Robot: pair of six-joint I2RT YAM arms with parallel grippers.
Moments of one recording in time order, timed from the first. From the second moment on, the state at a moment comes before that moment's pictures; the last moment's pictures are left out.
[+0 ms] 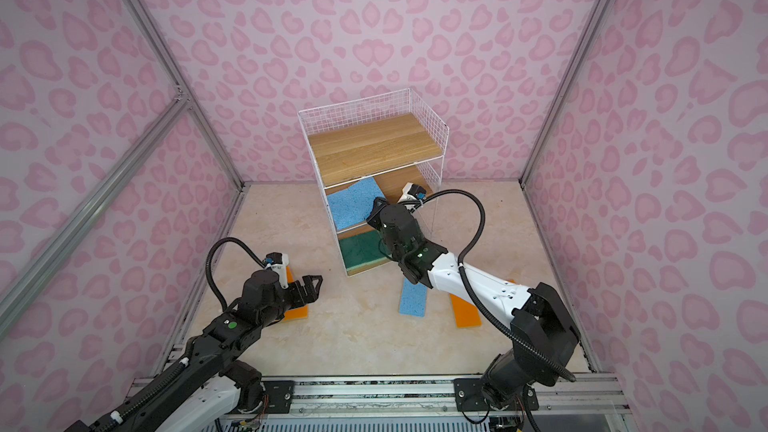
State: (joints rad) left arm -0.45 0.78 0.40 -0.24 -0.03 -0.63; right arm 0.78 1.53 1.15 0.18 0.44 1.03
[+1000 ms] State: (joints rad) left arm -0.46 0.80 0.42 -0.24 0.02 -0.61; right arm 0.81 1.41 1.11 0.06 0.46 0.67
